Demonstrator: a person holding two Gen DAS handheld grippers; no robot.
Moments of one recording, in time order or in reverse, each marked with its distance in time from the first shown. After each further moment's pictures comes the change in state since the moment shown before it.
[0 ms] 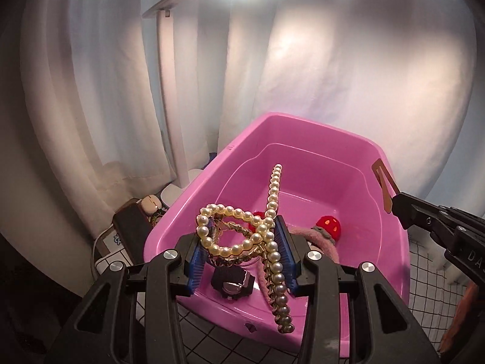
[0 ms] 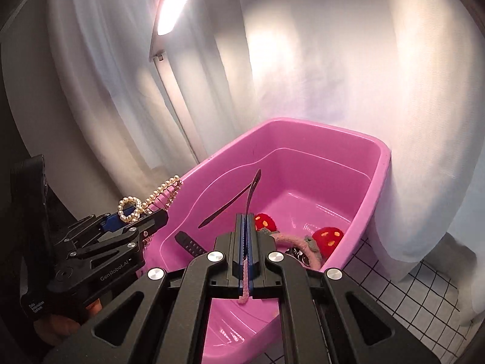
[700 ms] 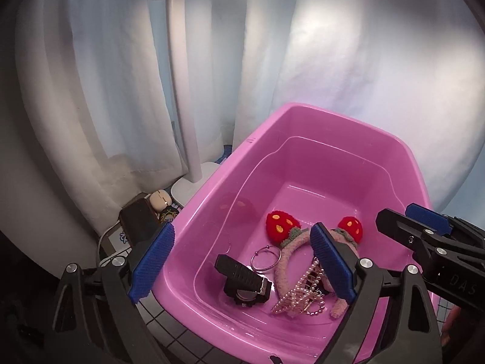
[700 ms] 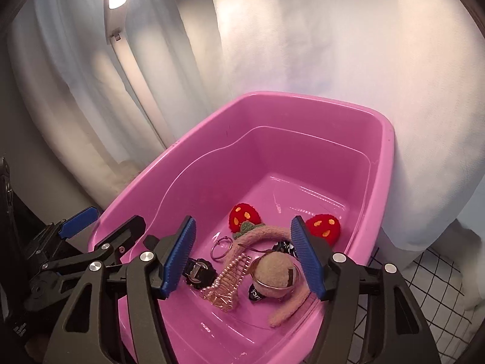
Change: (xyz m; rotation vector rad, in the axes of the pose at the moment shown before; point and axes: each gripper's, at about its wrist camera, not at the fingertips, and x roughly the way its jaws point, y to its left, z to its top) left arm 0.019 0.012 0.005 -0.023 0.009 0.052; right arm 0.048 -0.005 0.009 0.076 0.068 -0.108
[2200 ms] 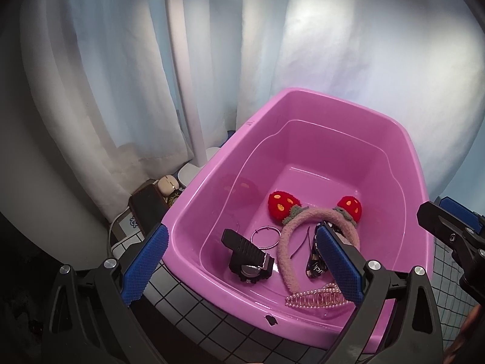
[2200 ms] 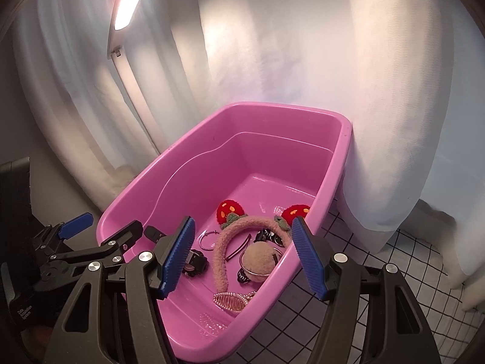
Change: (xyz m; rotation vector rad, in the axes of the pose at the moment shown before) left arm -0.015 -0.009 -0.007 0.029 0.086 0.044; right arm -0.052 -0.004 -0.018 0.025 -0.044 -0.062
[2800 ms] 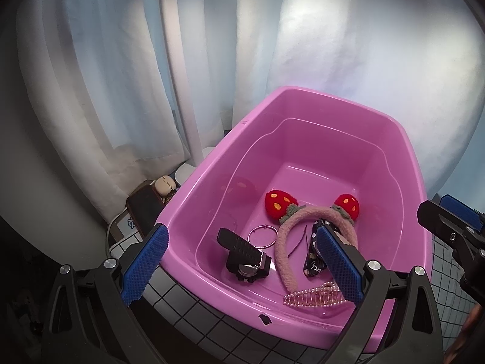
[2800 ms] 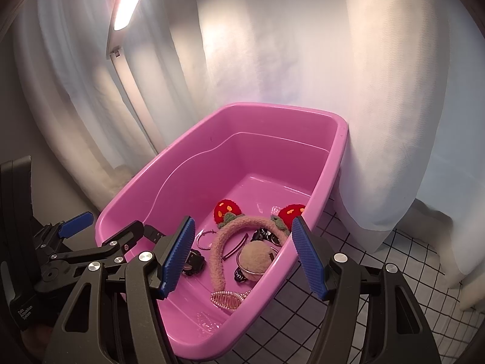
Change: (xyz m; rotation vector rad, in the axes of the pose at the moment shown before) left arm -0.001 -0.001 0.001 0.010 0.001 -0.009; right arm -0.003 0.000 -0.002 -0.006 0.000 -0.004
